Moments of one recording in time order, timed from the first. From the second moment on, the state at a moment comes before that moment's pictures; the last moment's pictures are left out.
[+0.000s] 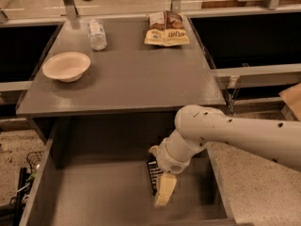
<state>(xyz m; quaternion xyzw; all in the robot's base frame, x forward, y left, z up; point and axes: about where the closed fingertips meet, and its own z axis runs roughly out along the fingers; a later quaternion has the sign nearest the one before) 0.420 -0.014 0.616 -0.70 0.67 0.19 0.14</state>
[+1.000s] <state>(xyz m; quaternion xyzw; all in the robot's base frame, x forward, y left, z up) 0.422 -0.021 0.601 -0.71 0.66 0.21 0.13</state>
